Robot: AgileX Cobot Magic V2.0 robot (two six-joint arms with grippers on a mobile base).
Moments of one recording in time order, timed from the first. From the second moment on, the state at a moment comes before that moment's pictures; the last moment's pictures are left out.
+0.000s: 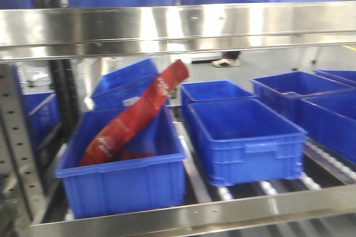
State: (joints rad) left arm -0.23 1.46 -1.83 -0.09 0.83 -0.08; right arm 0.37 1.51 -1.88 0.07 0.96 0.08
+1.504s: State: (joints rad) left arm -0.23 1.46 -1.83 -0.09 0.84 -0.08; right arm 0.37 1.51 -1.88 0.07 0.97 0.09
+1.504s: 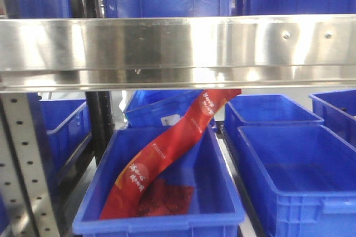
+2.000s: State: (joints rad) left arm -0.23 1.46 -1.83 -0.09 0.84 -0.08; right arm 0.37 1.51 -1.88 0.07 0.97 0.09
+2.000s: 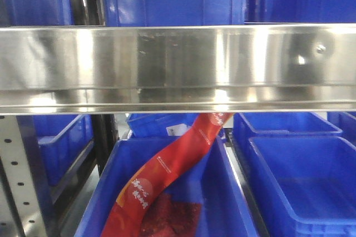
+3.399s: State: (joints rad) left arm -0.23 1.46 -1.83 -0.09 0.84 -0.08; right arm 0.37 1.51 -1.88 0.07 0.97 0.09
